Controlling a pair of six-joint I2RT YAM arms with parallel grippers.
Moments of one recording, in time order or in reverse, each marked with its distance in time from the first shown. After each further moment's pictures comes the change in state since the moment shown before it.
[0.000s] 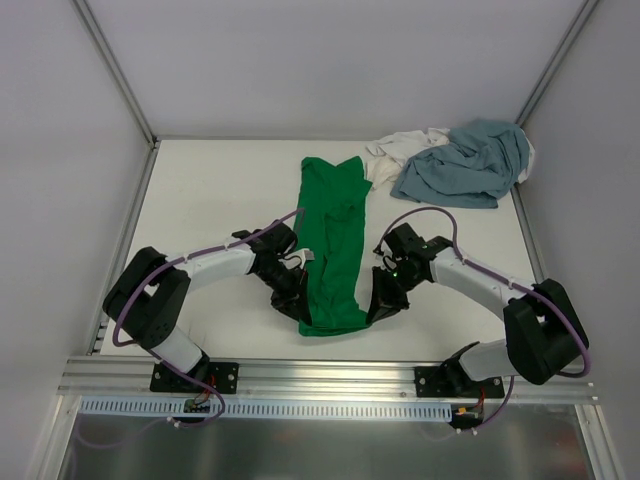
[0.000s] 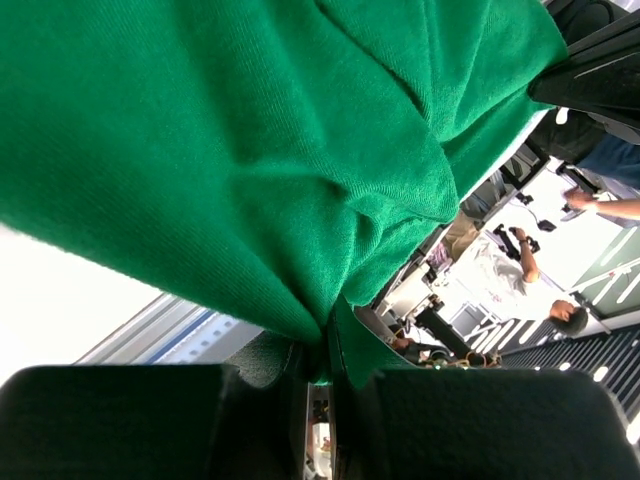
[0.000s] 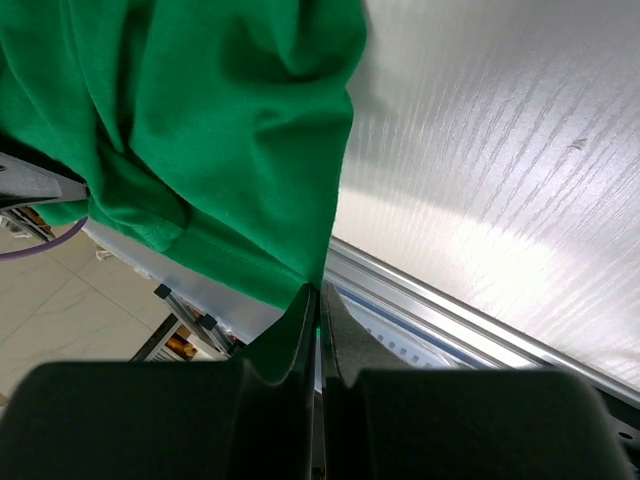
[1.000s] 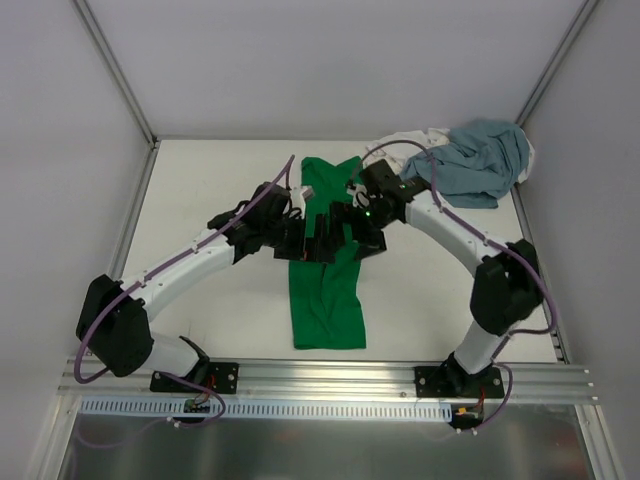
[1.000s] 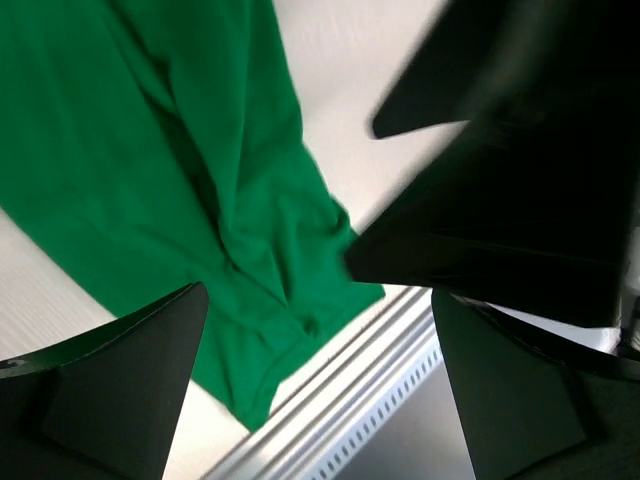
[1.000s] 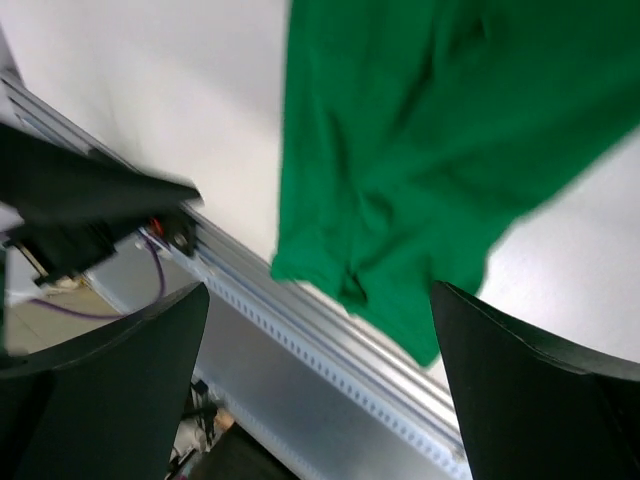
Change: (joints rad) left arm 0.003 -0.188 0.178 0.171 -0.389 0.071; right arm 0.000 0.280 0.566 -0.108 0.069 -0.109
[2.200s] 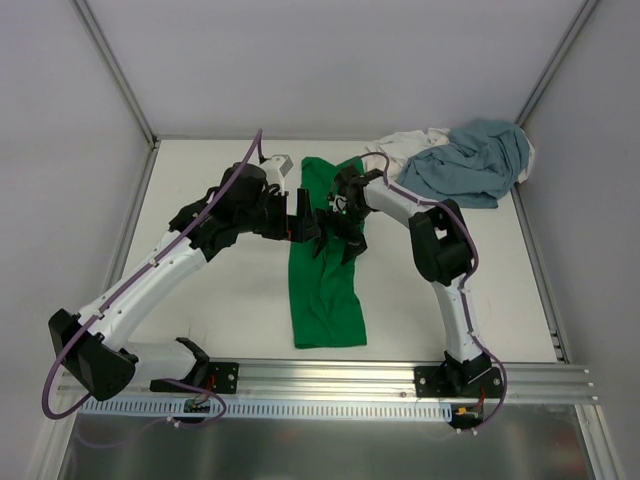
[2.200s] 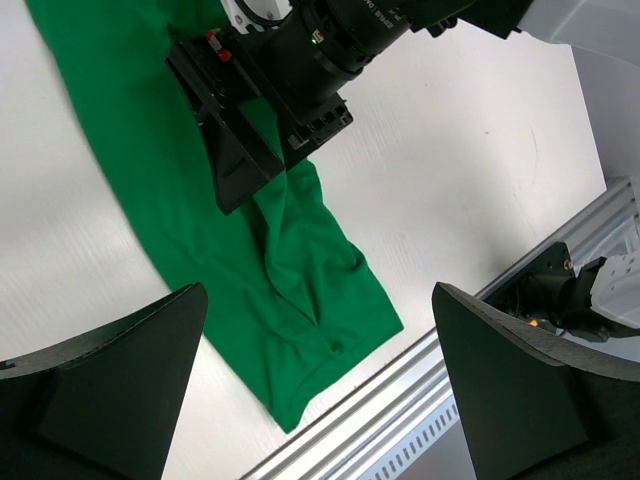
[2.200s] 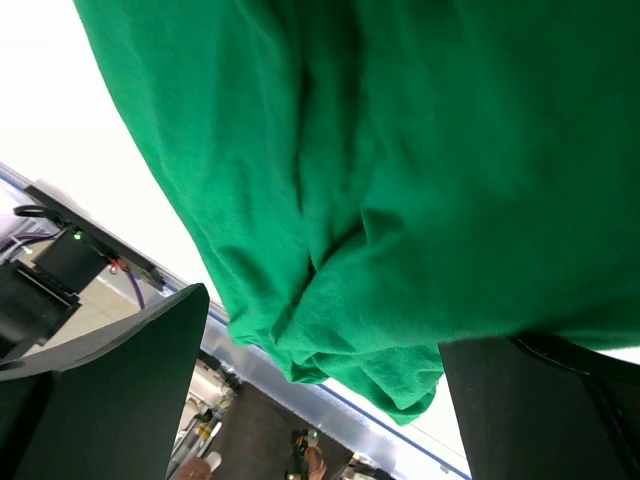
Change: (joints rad) left arm 0.020 -0.151 0.198 -0.158 -0.211 0.090; right arm -0.024 0.569 0.379 -0.083 -0.051 -0.071
